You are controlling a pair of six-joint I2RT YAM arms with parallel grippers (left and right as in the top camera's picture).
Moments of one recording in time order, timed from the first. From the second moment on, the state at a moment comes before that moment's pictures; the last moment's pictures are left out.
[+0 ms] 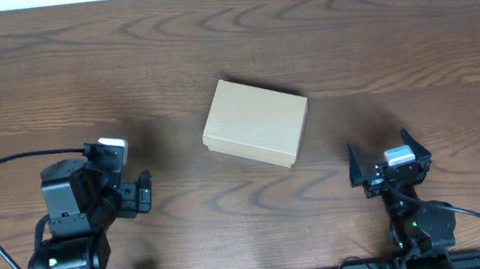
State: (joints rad) left arm 0.04 0.76 0.71 -0.77 0.12 0.23; right arm 0.06 0.01 0.01 -0.07 -0.05 -0.19
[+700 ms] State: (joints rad) left arm 0.04 0.76 0.71 -0.77 0.13 0.23; right arm 0.06 0.01 0.01 -0.07 -0.05 -0.19
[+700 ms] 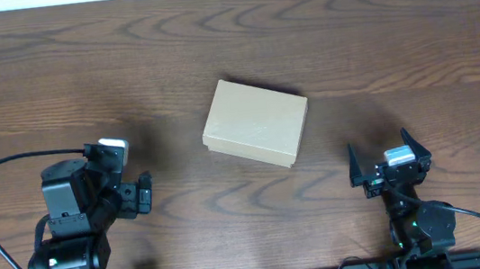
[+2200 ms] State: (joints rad) left arm 0.03 0.06 0.14 -0.08 0.02 -0.01; right arm 0.06 0.01 0.01 -0.07 -0.05 -0.19
